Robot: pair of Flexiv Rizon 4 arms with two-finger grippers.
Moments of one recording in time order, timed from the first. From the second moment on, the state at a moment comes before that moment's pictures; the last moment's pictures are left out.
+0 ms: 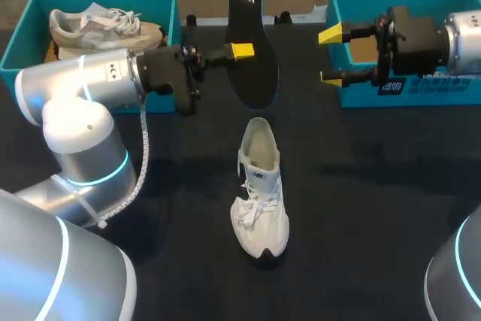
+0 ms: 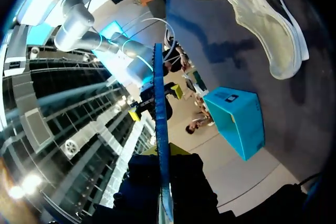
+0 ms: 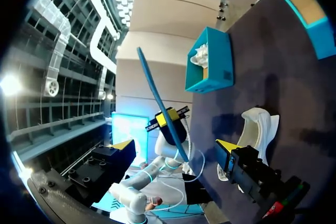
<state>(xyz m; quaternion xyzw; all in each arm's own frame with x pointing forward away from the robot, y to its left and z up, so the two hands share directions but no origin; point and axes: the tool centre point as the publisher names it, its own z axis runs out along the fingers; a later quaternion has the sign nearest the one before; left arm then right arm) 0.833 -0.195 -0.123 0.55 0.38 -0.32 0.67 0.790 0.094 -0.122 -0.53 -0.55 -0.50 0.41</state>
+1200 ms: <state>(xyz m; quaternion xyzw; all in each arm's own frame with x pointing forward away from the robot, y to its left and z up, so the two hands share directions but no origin) 0.836 -0.221 -0.131 0.54 0.41 -0.34 0.65 0.785 0.136 -0.131 -0.47 -0.61 -0.52 0.36</state>
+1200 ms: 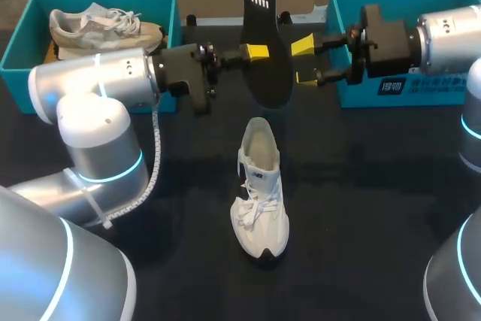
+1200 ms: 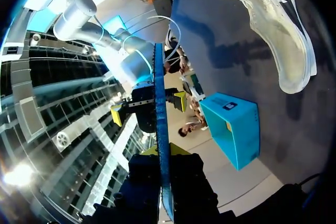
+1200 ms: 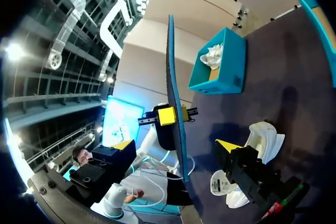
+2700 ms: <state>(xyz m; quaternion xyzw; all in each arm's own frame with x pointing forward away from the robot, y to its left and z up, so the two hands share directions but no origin) 0.828 -0.253 -0.121 0.54 0.40 -0.36 0.65 0.785 0.146 -0.135 -0.47 -0.62 -0.51 0.38</state>
